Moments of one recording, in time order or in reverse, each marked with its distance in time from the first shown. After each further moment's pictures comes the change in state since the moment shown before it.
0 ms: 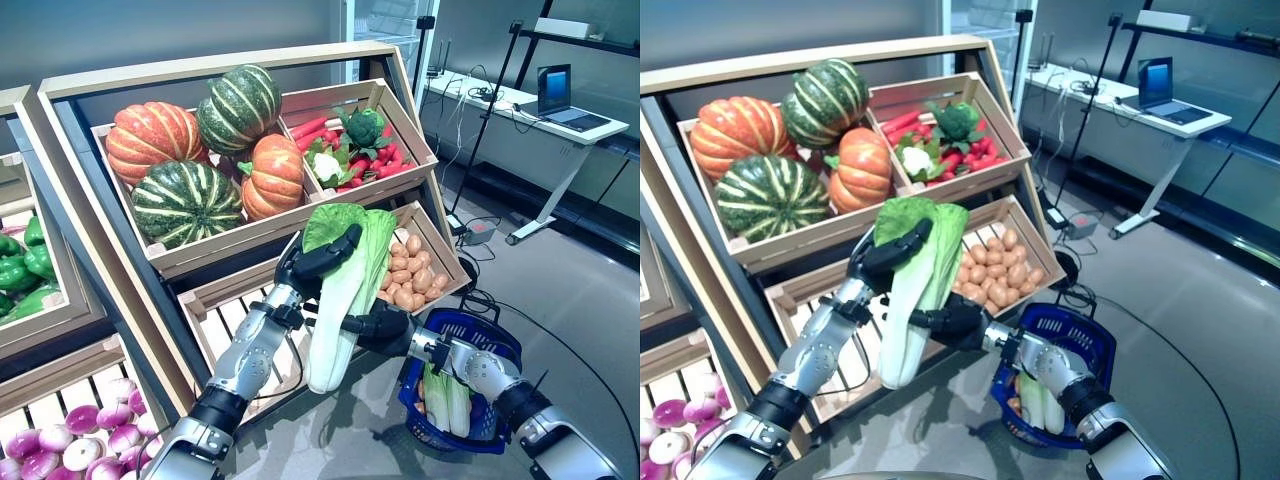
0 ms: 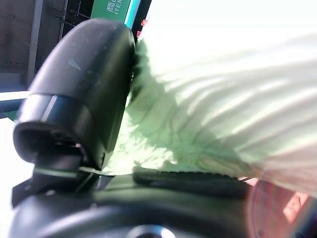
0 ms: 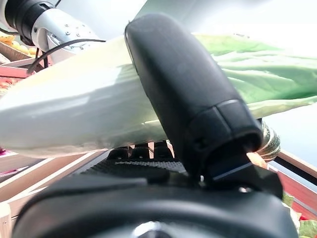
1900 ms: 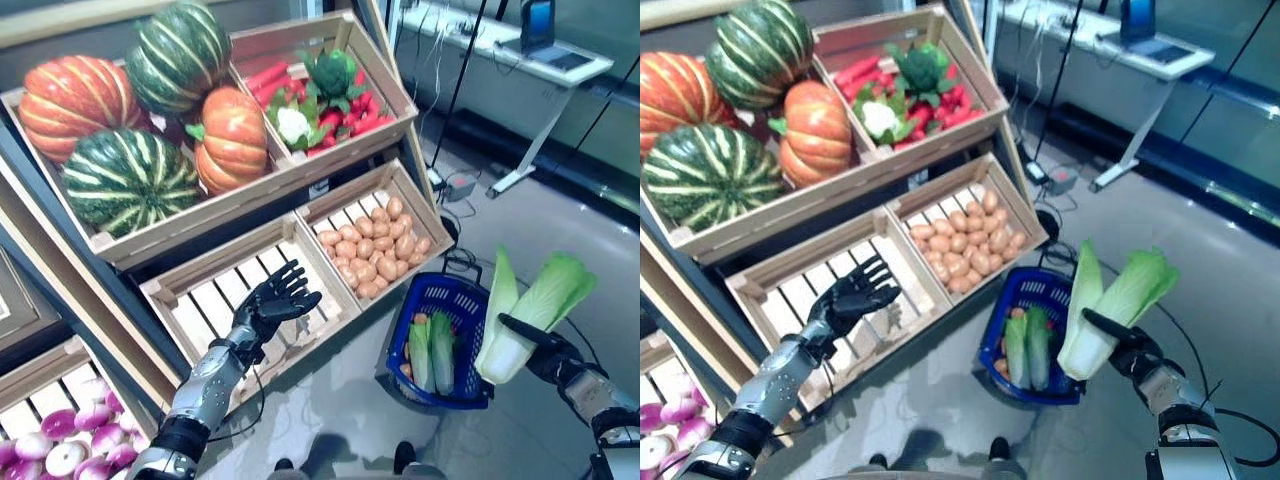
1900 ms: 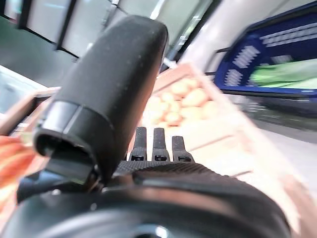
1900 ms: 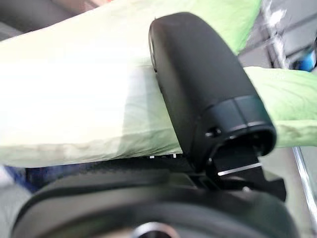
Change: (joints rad) left arm 0.090 0.122 0.072 0.202 0.111 0.083 0.058; right arm -0.040 -0.241 -0.536 0.602 -0.282 -0.253 -0.659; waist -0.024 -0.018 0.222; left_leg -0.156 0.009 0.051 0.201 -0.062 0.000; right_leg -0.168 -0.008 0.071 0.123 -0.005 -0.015
